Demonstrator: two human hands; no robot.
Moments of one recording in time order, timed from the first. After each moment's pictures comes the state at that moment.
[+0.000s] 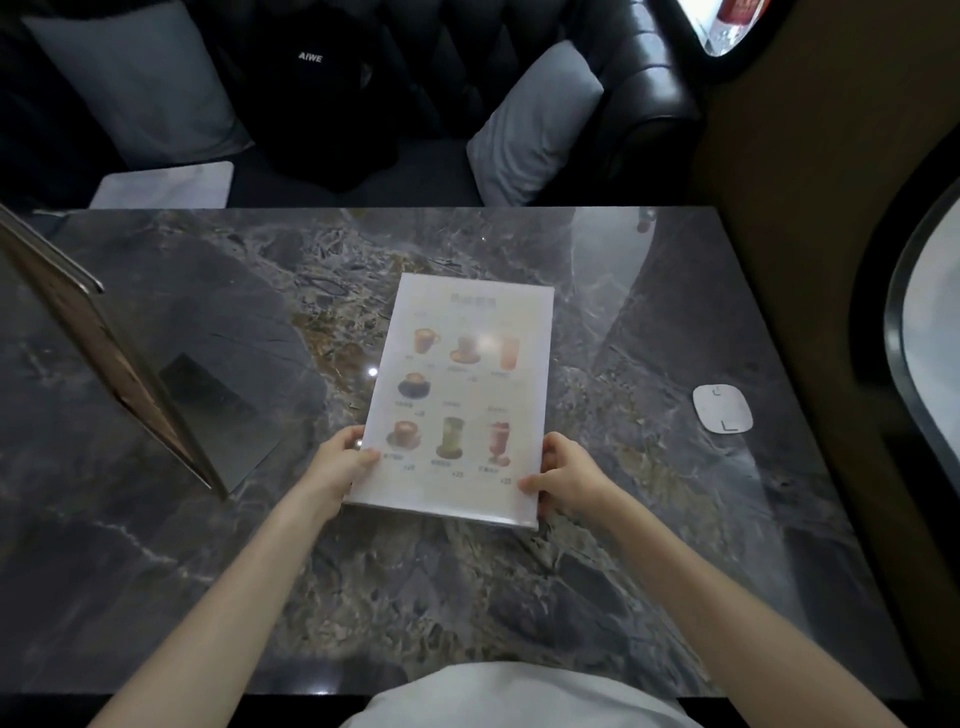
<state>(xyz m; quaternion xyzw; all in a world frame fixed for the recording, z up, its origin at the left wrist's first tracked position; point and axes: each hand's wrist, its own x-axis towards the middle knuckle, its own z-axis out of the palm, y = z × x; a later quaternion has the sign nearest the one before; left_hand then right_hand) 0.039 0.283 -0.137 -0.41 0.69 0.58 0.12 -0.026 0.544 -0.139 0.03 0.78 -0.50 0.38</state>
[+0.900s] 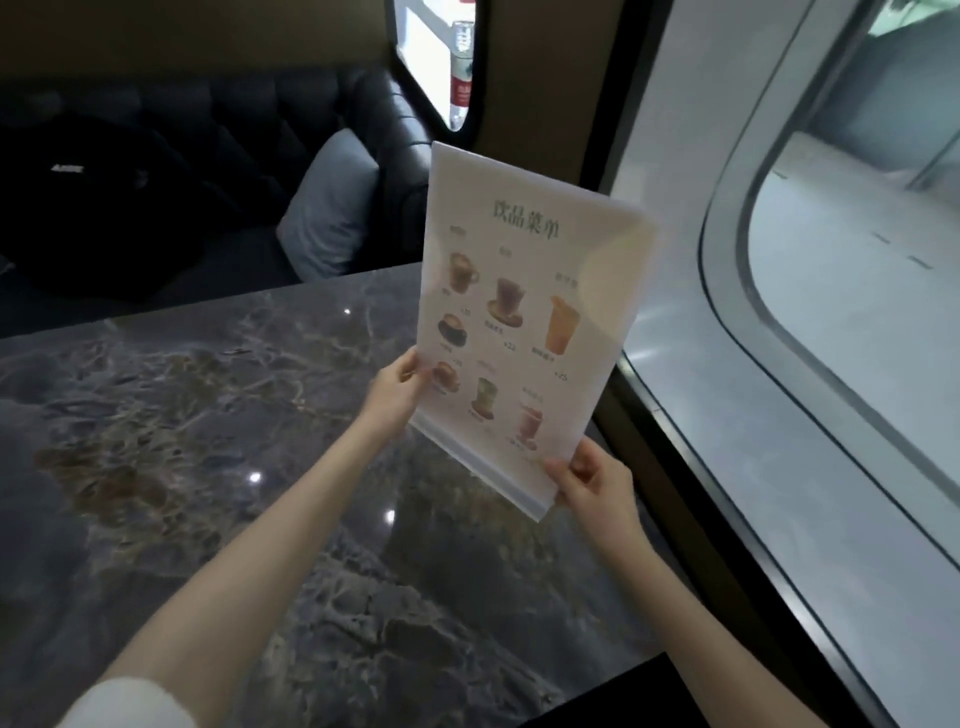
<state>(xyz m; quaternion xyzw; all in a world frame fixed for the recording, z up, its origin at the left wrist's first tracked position) -0.117 0.530 -0.069 -0.02 0.79 0.60 0.09 -0.002 0.738 -0.081 0.07 0.79 -0.61 -0.04</state>
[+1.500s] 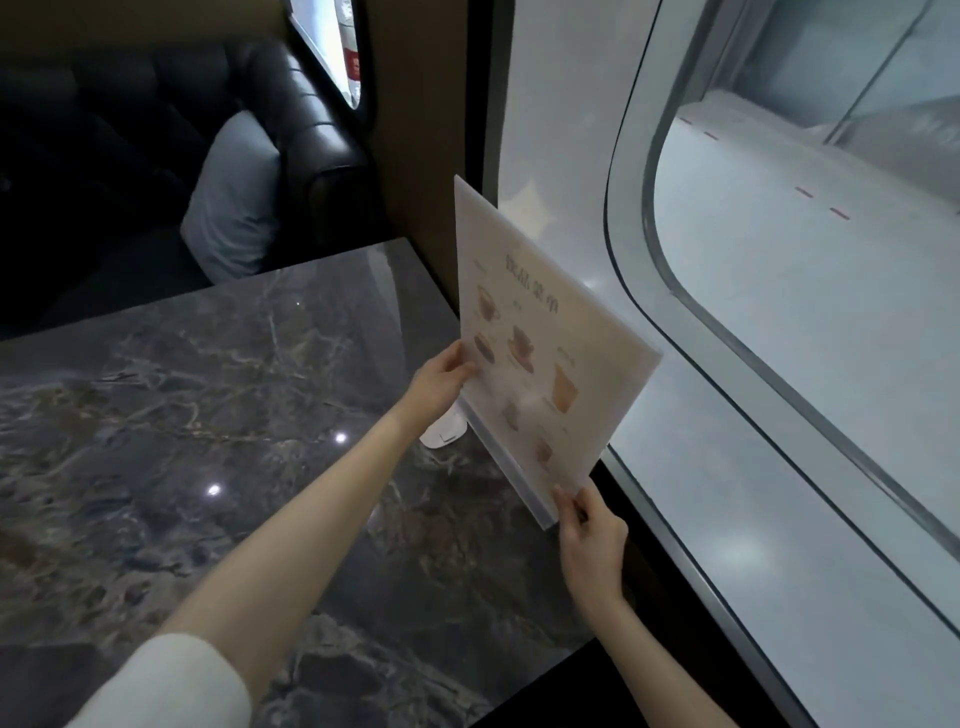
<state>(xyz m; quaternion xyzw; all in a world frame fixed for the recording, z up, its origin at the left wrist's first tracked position) -0.147 0.670 -0.090 0.05 0.77 0.59 0.23 0.038 0.804 -0.125 0.20 0.82 -0.50 -0.18</state>
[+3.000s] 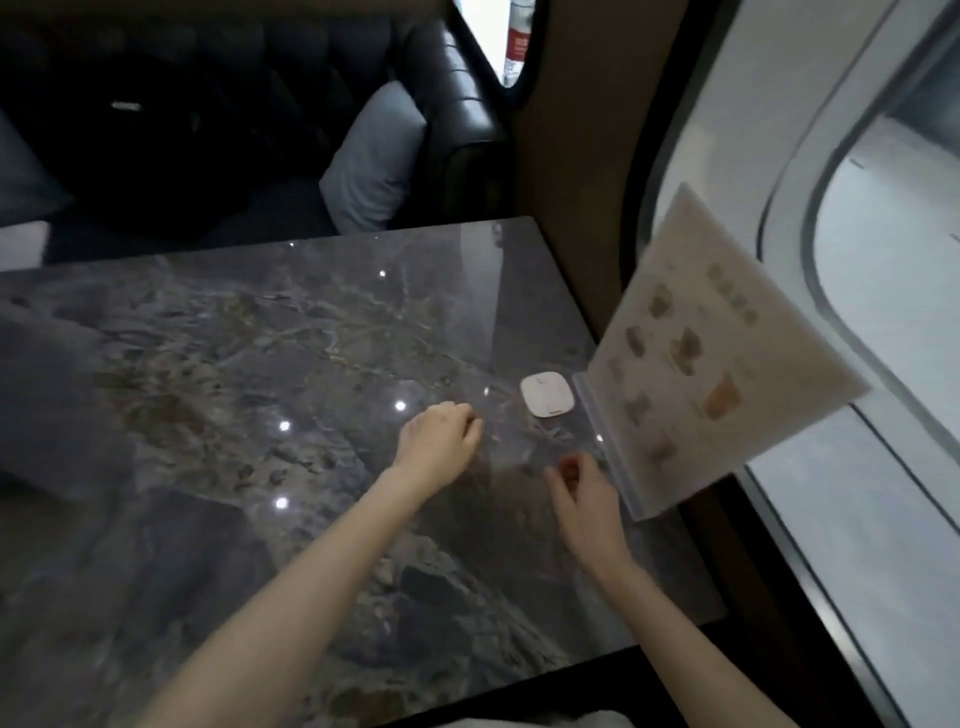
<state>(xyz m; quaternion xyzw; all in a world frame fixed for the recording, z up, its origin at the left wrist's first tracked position) -0.044 0.553 -0.108 0.05 0.98 0.21 0.05 0.020 0.722 -0.115 0.12 0.89 -0.44 0.03</state>
